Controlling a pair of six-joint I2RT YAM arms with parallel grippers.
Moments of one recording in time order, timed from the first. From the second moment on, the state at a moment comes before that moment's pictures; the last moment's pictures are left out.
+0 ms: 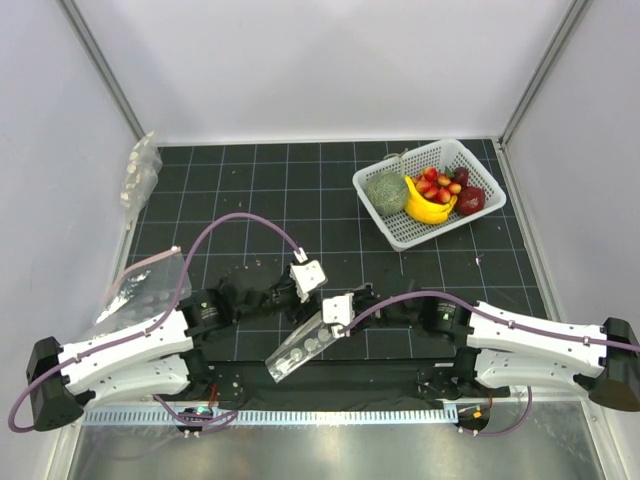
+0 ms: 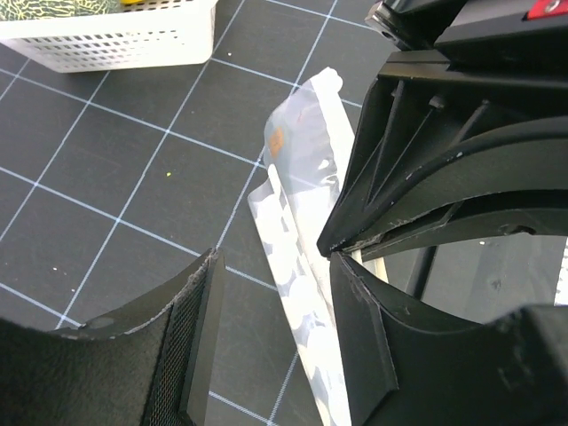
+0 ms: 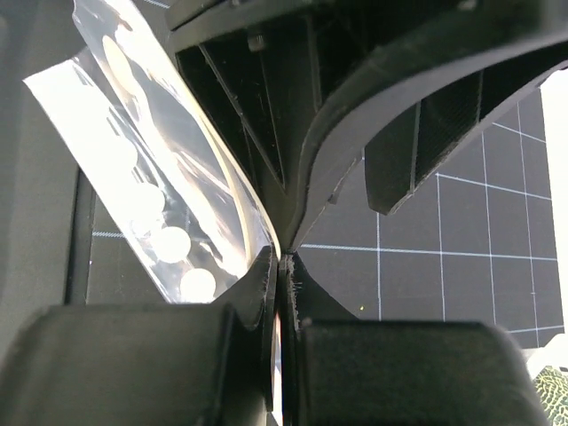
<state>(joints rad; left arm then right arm) -1.08 0.90 0.68 -0.14 0.05 0.10 1.19 0.96 0.69 -0.18 -0.09 -0.63</state>
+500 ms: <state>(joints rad) -1.08 0.82 0.66 -0.10 0.08 0.10 1.19 0.95 0.69 -0.16 -0.09 -0.63</state>
